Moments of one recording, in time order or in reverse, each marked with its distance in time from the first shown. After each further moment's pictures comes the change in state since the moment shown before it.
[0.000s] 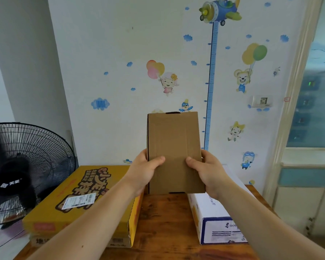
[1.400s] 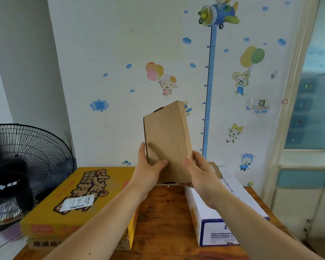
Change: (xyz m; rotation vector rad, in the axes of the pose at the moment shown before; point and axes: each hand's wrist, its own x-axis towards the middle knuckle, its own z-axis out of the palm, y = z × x) left_hand -0.003 -0.008 0.012 0.125 0.096 0.067; right_hand -0.024 -0.001 0.017 -0.138 -0.066 -0.138
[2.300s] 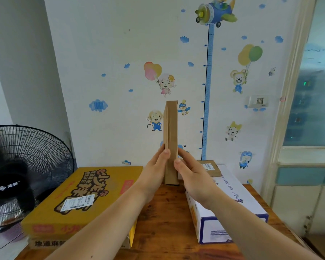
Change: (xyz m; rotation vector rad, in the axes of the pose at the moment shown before) left_hand -0.012 0.008 0.014 -0.031 -0.260 0.006; right_hand -0.008 -0.003 0.006 -0.099 -0.135 -0.093
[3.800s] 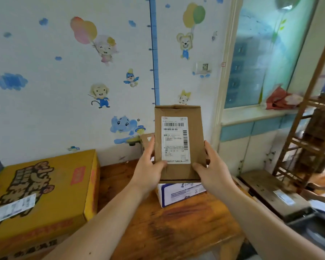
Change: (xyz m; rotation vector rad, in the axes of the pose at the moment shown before) left_hand 0.016 -0.066 0.086 0.067 -0.130 0.011; right_hand -0.072 0.060 -0.098 -0.331 0.530 0.348
